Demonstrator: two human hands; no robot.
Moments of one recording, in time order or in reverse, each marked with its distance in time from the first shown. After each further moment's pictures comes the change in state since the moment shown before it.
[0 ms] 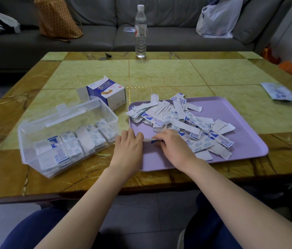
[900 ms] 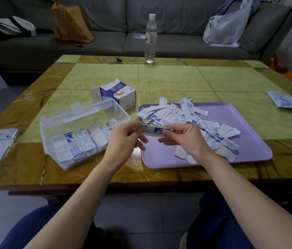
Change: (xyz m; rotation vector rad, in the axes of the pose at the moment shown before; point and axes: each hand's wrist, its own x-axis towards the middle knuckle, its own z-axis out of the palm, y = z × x) left_hand -0.020 -0.024 -0.048 -1.275 0.181 -0.213; right_hand -0.008 -0.031 -0.038 1.022 0.030 0.160
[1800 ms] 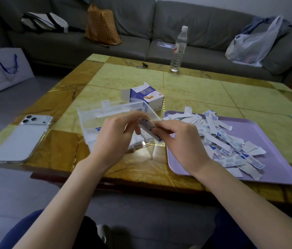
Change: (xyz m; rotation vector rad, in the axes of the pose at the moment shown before) left_hand -0.025 0.013 -0.091 0.380 0.178 0.394; right_hand -0.008 -0.035 0.093 -0.738 -0.027 -0.594
